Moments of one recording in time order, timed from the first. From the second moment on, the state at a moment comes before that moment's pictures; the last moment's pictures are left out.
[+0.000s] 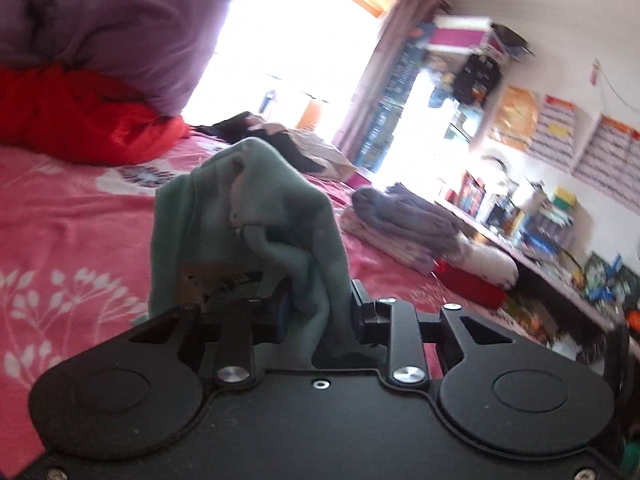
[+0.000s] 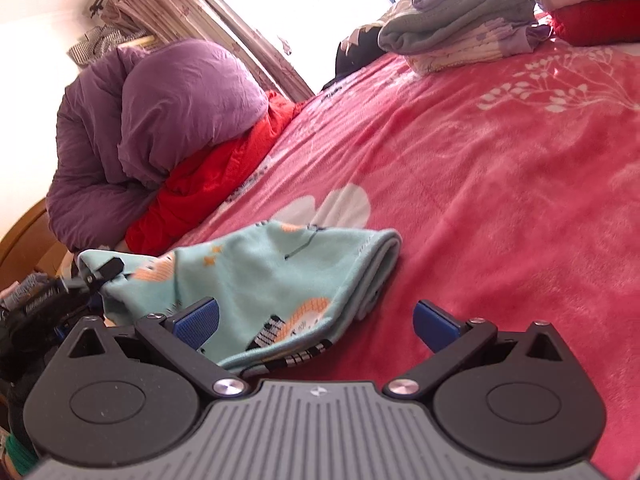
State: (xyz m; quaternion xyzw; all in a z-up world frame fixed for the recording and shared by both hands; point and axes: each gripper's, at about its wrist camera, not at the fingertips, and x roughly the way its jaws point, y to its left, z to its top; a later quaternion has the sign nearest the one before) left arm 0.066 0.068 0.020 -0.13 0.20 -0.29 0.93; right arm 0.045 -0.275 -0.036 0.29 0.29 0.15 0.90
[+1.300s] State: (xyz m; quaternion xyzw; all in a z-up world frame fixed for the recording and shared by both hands) left arm -0.008 -0.059 -0.009 0.17 0.15 -0.23 0.95; right arm 0.120 0.020 0.091 -0.34 0.52 0.38 0.69
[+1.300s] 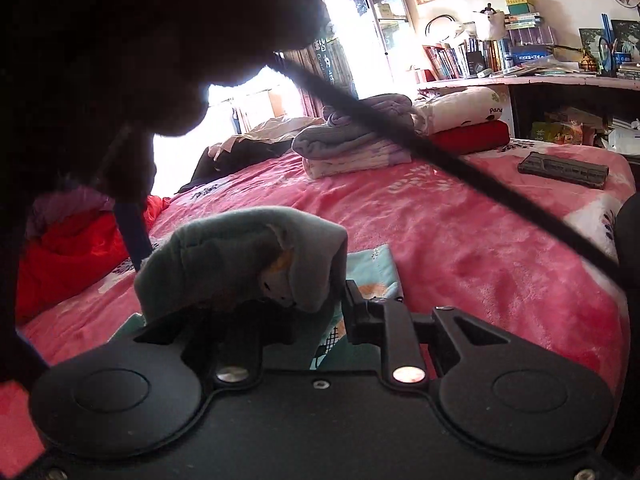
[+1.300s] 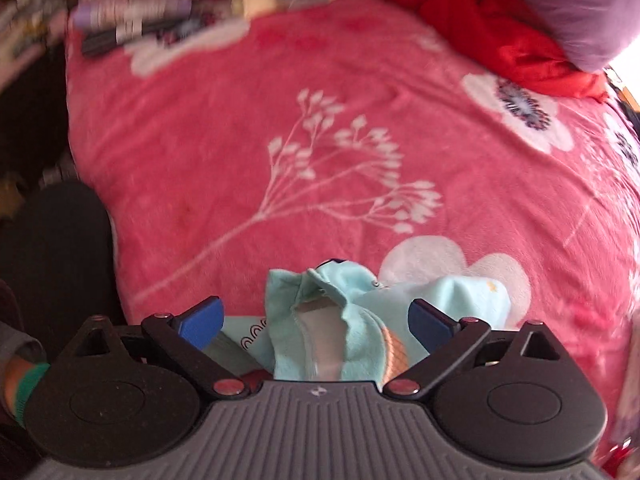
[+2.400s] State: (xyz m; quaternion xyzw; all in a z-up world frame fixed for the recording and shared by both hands) left arm 0.005 -0.001 0.023 -0.05 0.30 -0.33 0.90; right arm 0.144 -0.153 0.118 -0.04 0.44 0.30 0.85
